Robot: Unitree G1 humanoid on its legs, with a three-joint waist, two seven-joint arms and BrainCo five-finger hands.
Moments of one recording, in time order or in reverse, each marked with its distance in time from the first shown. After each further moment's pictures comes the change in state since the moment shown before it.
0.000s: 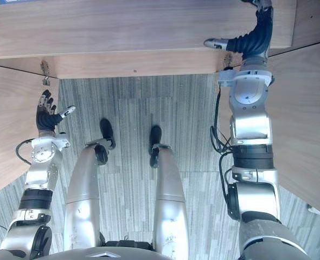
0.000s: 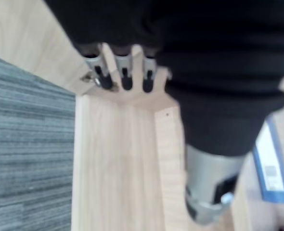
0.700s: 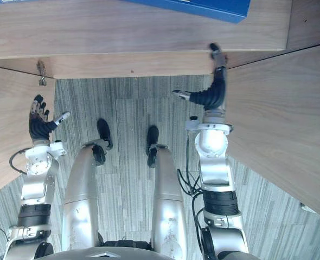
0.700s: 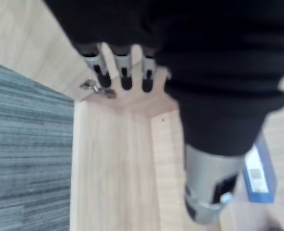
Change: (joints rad) left arm 0.177 -0.072 0.020 -0.172 0.061 0.017 0.000; right arm 0.369 0.303 0.074 -0.334 -0.255 -0.062 0.021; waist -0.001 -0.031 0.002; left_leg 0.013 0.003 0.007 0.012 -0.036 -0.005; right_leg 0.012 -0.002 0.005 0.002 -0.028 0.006
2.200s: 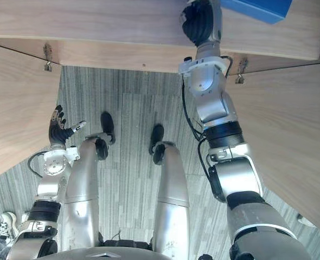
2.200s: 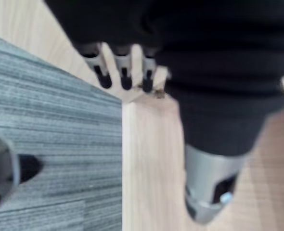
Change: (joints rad) left arm -0.074 -0.002 -0.075 0.230 0.035 -0.077 0.028; right arm -0.661 -0.213 0.180 0.605 0.007 -0.051 -0.118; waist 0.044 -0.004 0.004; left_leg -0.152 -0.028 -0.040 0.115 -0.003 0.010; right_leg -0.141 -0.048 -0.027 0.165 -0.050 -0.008
